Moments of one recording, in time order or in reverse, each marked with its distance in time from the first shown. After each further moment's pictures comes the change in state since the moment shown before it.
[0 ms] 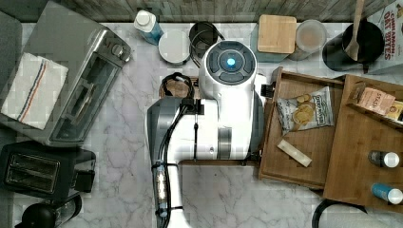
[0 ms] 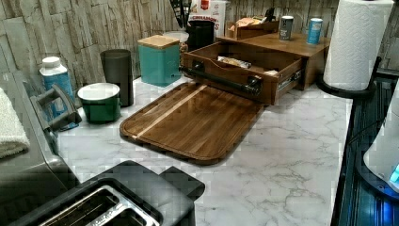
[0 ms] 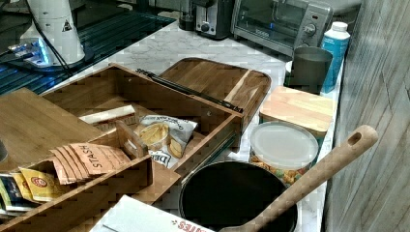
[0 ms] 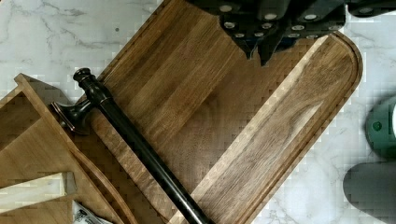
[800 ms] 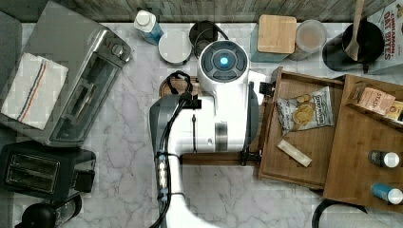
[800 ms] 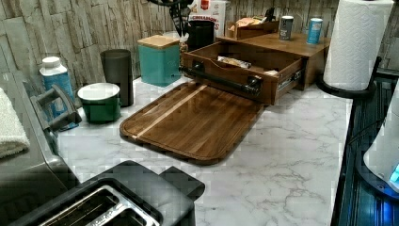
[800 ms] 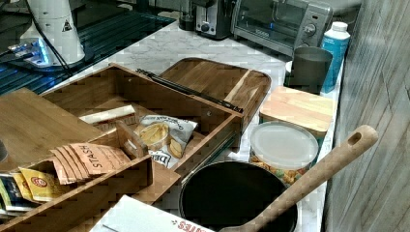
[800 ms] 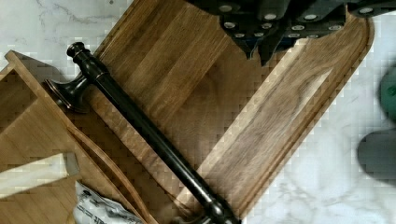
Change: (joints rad) arm 0.006 0.061 -0.008 -0.010 -0.068 0.073 0.079
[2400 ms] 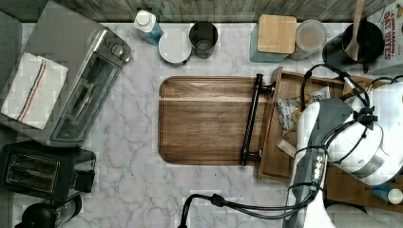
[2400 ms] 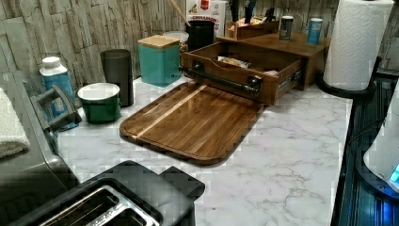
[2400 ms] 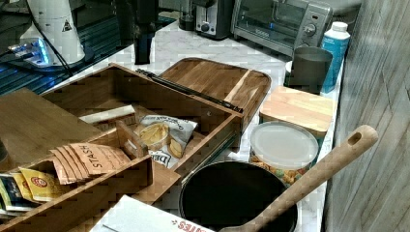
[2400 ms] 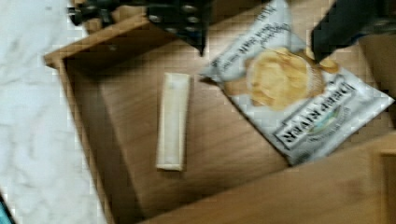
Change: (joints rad) arm -0.248 0.043 -0.285 0.020 0.096 0.030 0.618
